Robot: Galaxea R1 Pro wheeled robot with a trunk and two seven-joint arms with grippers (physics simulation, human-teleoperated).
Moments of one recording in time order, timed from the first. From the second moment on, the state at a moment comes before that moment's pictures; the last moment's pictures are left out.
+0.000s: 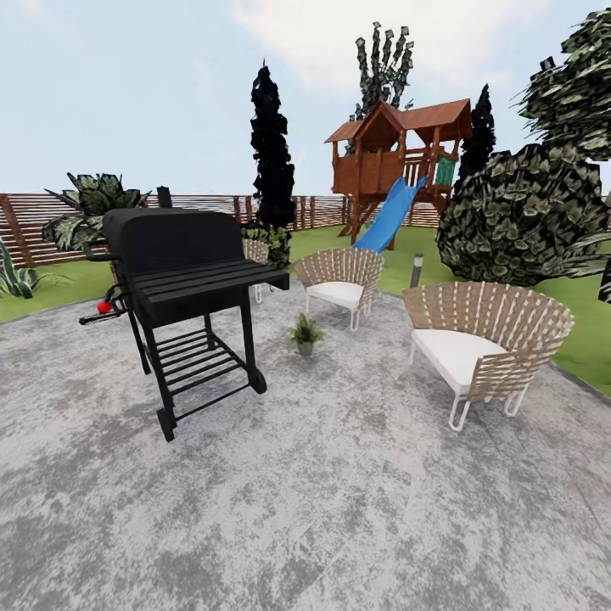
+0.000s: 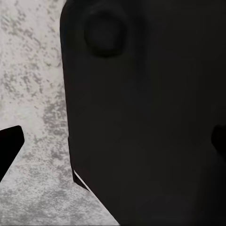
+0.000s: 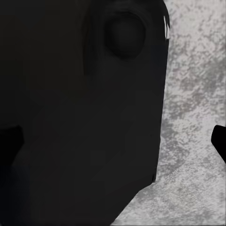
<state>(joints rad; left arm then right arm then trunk) 0.00 0.00 0.00 0.00 0.00 0.00 0.00 0.00 0.00 0.00 0.00 0.00 0.00 0.00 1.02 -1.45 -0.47</state>
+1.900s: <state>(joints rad) -0.14 0.09 0.02 -0.33 0.01 -0.27 0.00 -0.02 -0.07 0.00 -0.55 0.00 -0.31 0.00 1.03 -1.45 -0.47</state>
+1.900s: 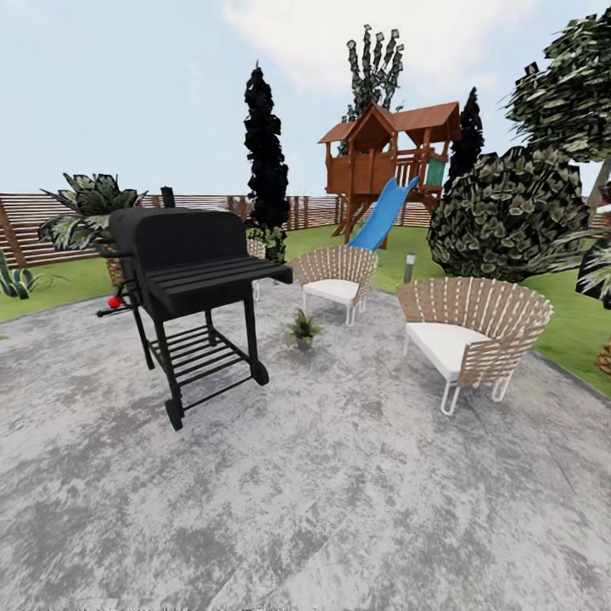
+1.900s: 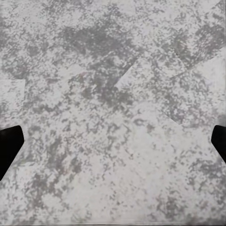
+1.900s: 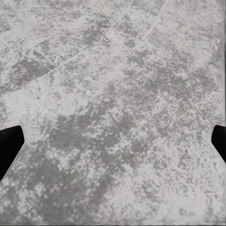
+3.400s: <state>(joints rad) -0.14 0.09 0.01 -0.33 0.01 -0.27 0.00 -0.02 -0.07 -0.16 -0.51 0.00 -0.31 0.00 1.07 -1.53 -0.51</state>
